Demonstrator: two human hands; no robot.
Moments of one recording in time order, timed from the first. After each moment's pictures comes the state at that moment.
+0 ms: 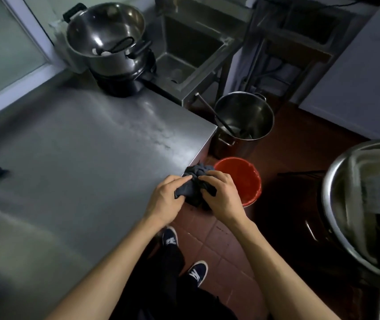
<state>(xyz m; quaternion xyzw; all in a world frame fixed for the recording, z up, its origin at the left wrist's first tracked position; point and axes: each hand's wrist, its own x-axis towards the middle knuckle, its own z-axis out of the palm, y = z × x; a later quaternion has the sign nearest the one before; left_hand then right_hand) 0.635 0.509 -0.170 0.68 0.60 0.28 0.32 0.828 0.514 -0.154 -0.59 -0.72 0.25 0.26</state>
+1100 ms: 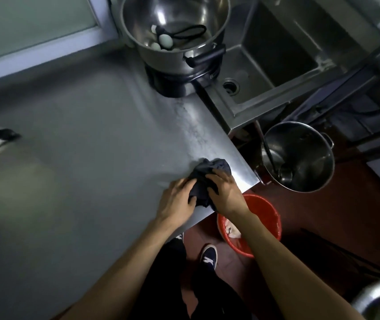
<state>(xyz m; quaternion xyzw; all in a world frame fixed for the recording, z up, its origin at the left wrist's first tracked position) 0.629 0.676 -0.230 0.56 0.77 0.14 0.27 0.781 0.772 -0.226 -0.44 -0.85 0.29 0.02</state>
